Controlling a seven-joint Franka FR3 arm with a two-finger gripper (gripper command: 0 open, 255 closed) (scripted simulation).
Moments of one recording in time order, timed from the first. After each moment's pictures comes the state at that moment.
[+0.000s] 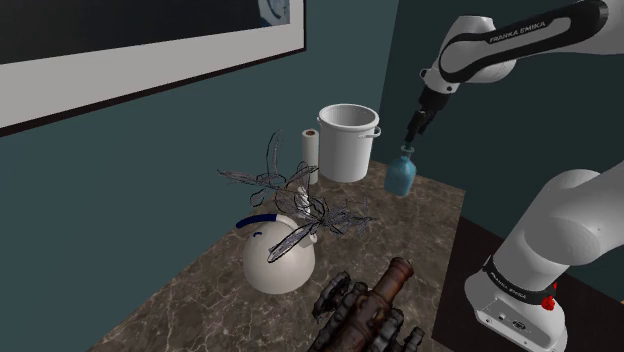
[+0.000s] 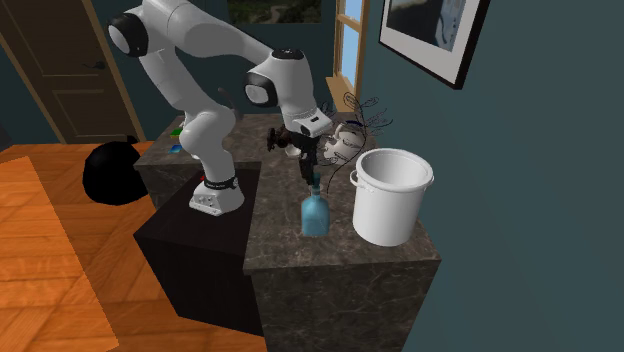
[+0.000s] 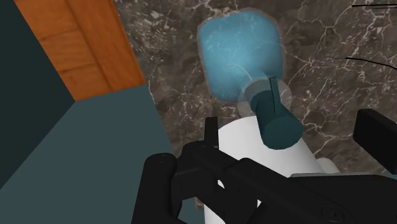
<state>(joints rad) 0.00 -0.51 -0.36 -2.54 -0.04 2.18 -0.42</state>
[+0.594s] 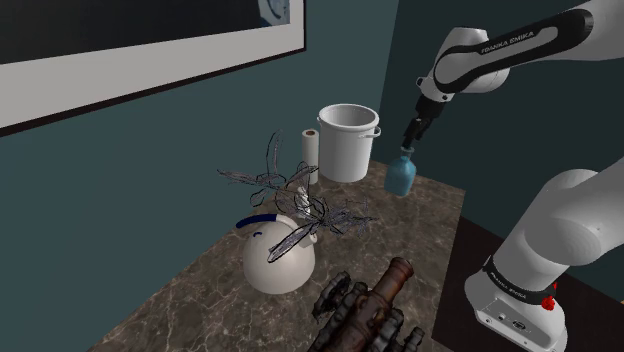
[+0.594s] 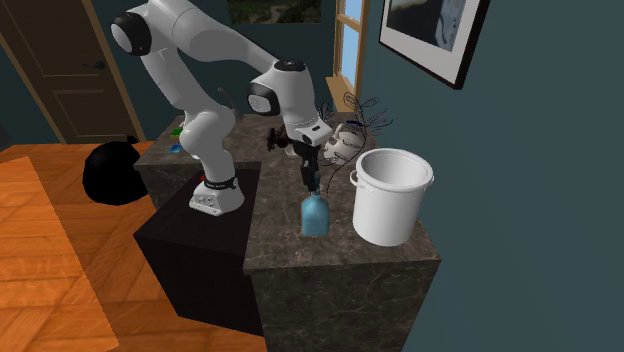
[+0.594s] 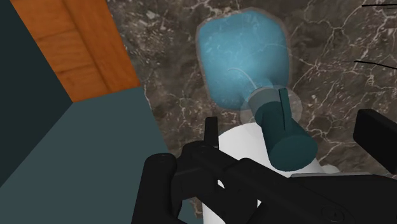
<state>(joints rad) 0.01 -0.47 -0.37 -2.58 -0.03 2.25 -0.43</state>
